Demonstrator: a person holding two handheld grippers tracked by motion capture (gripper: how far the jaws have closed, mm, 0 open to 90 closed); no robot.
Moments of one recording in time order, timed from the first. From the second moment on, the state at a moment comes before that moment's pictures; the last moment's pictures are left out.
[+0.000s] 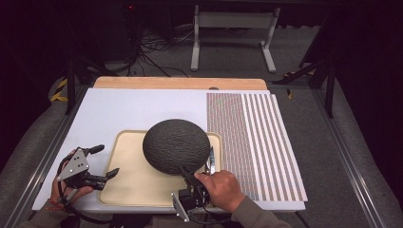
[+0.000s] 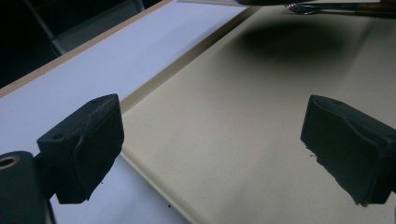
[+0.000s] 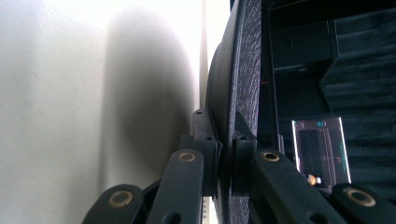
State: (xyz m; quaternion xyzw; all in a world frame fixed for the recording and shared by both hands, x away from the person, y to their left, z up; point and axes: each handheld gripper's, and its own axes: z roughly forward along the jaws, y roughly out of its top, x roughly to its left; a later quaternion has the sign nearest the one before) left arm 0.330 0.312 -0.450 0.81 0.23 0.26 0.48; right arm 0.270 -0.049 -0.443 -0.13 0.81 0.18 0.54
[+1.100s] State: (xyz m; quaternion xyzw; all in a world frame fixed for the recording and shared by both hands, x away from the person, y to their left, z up) left arm 0.328 0.312 -0.449 0.81 0.23 0.26 0.48; right arm 0.266 -0.022 -0.469 -0.18 0.83 0.17 0.49
